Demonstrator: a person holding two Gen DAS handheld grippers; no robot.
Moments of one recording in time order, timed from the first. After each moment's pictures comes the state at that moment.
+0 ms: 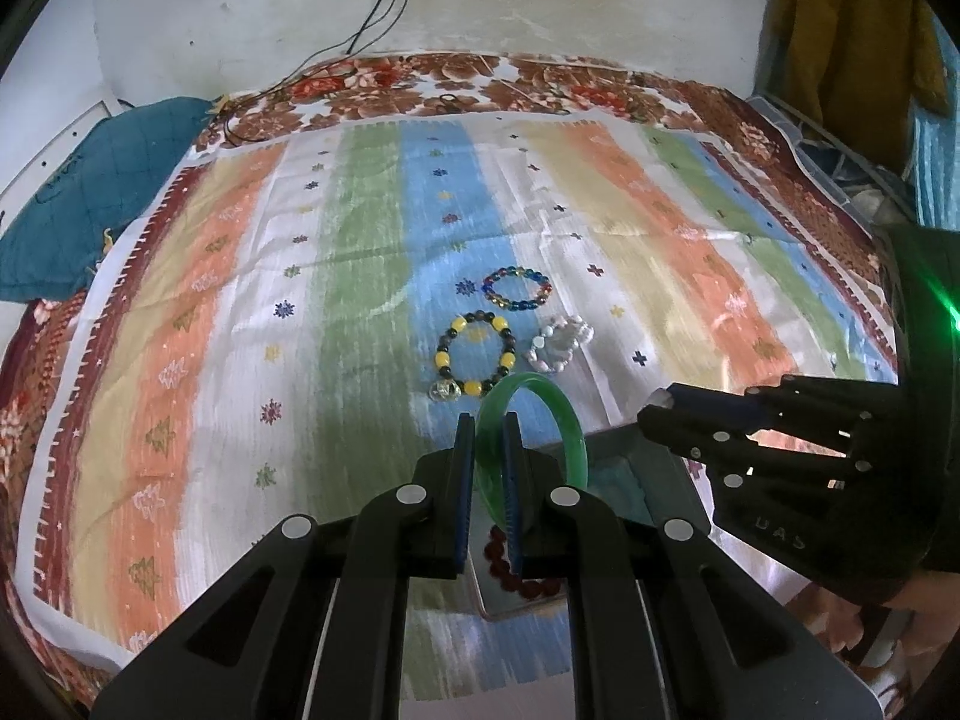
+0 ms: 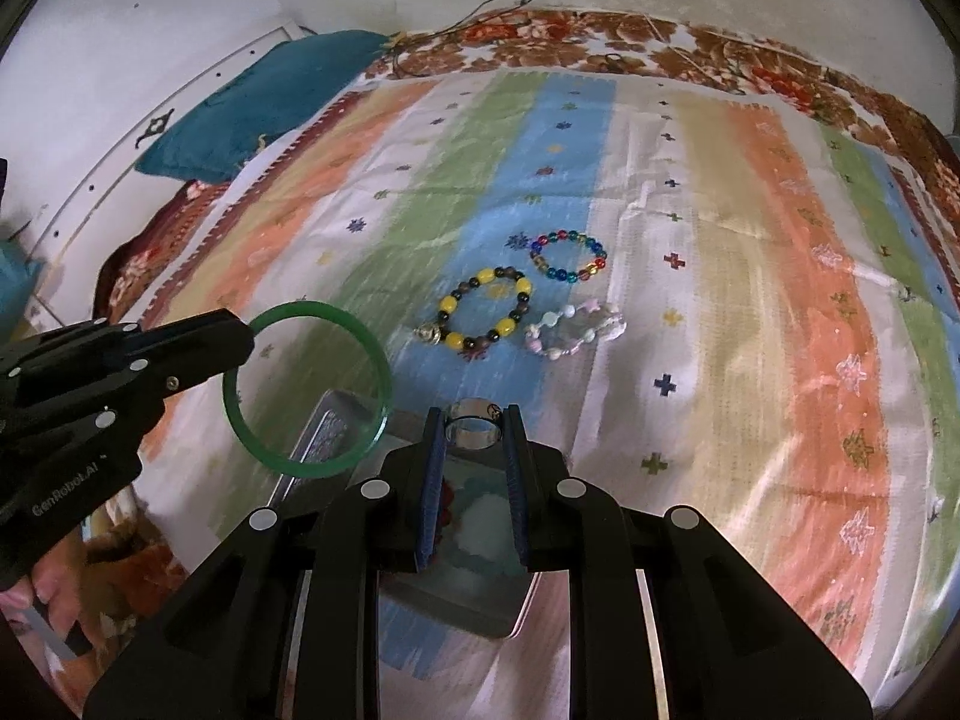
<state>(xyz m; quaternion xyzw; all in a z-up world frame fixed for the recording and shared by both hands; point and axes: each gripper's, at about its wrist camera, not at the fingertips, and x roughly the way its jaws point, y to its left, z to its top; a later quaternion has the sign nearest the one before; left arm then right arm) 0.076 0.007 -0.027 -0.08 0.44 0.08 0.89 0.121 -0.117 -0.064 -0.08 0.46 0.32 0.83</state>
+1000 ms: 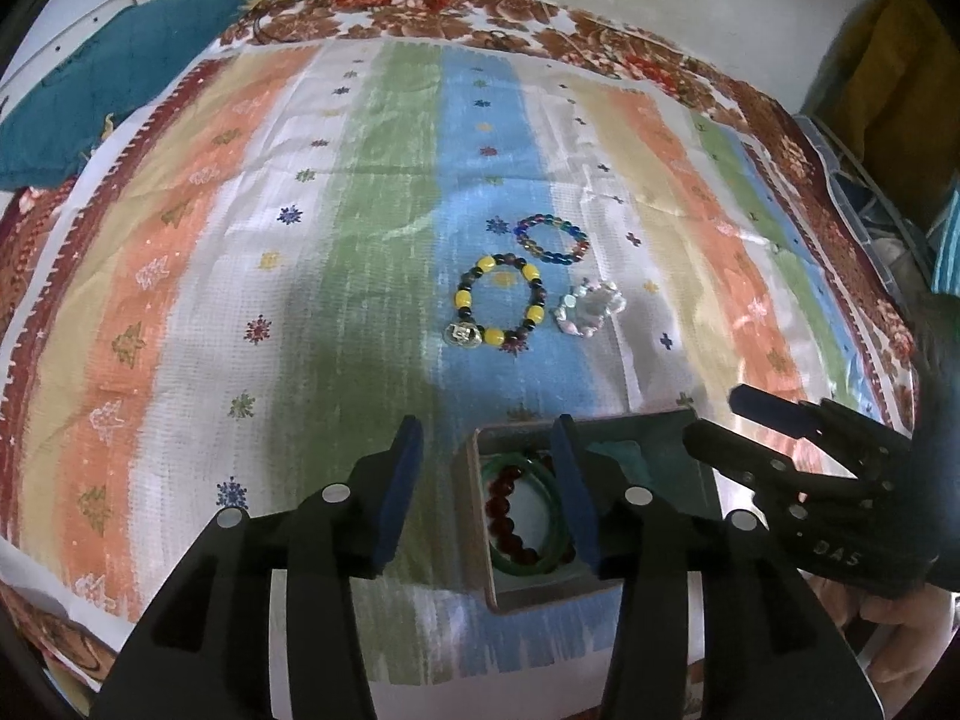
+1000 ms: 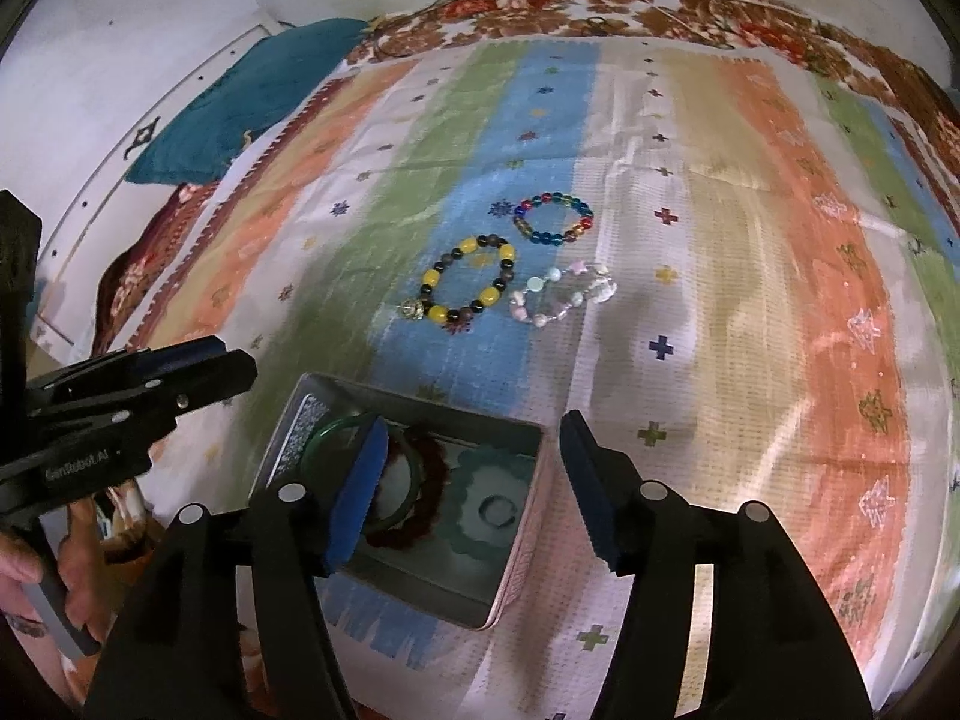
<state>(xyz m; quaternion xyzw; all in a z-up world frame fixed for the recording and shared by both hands) 0.085 0.045 -0.060 -0.18 0.49 0.09 0.85 0.140 -0.131 -0.081 -0.05 0.50 0.30 0.81</state>
